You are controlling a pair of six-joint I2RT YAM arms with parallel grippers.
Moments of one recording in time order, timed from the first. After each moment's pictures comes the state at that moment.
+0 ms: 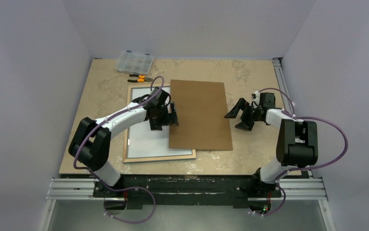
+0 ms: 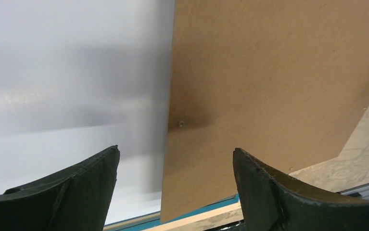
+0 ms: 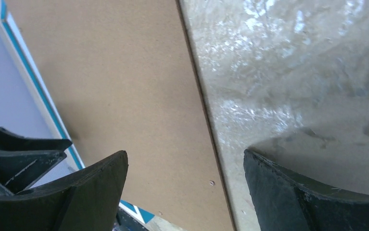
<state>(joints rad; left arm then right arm) -0.57 1.62 1.09 -0.59 0.06 -0.75 -0.10 1.60 0.81 -0.29 -0.58 0.49</state>
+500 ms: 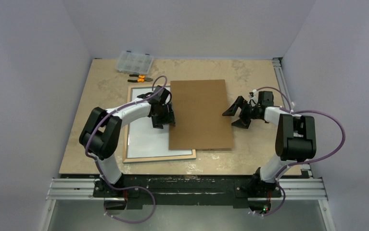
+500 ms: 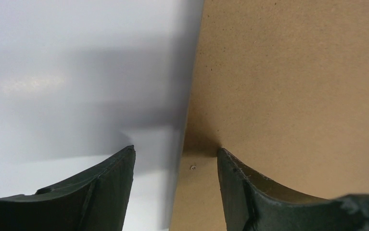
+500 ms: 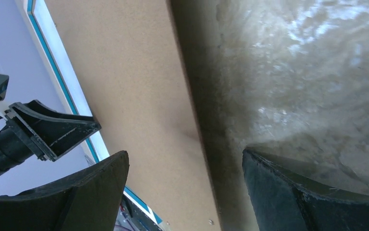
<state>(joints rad) -0.51 1.78 1.15 -0.56 0.07 -0.70 -0.09 1.69 0.84 -0.22 -0.69 0.52</state>
